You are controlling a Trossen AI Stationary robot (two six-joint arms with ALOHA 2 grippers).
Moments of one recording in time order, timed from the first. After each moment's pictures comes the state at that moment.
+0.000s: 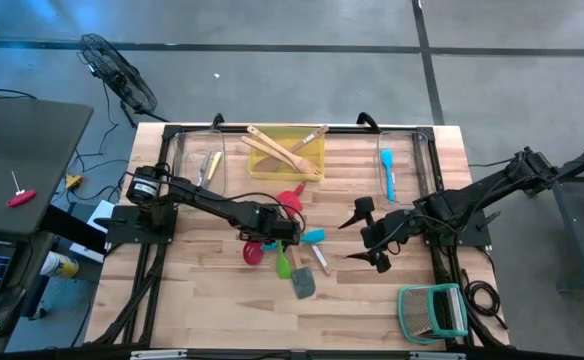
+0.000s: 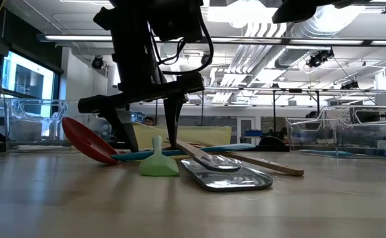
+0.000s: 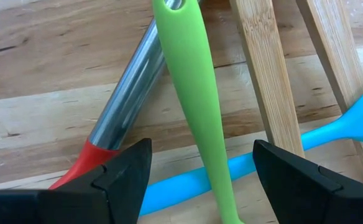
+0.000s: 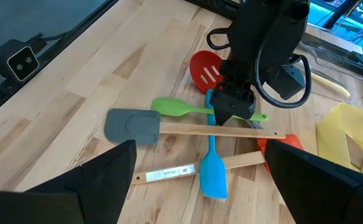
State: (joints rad) left arm -0.16 1.88 1.26 -0.65 -0.15 -1.60; right arm 0.39 1.10 0.82 -0.30 0.20 -0.13
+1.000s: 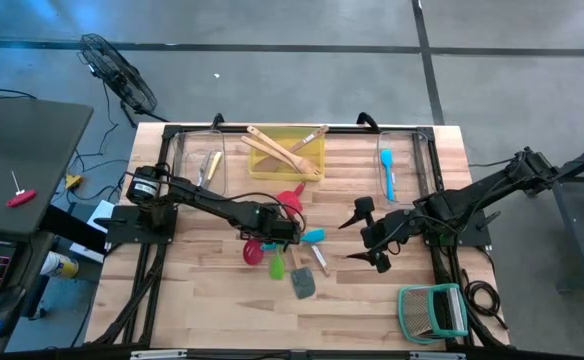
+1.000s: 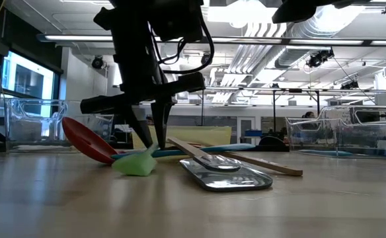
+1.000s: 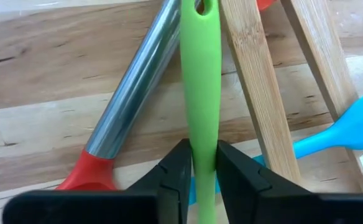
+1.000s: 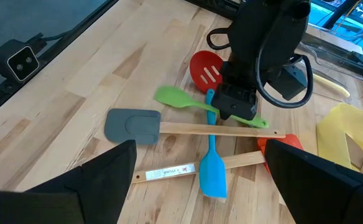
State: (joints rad) left arm -0.16 1.88 1.26 -0.64 -0.17 -1.59; right arm 0.39 1.10 0.82 -0.30 0.20 -0.13
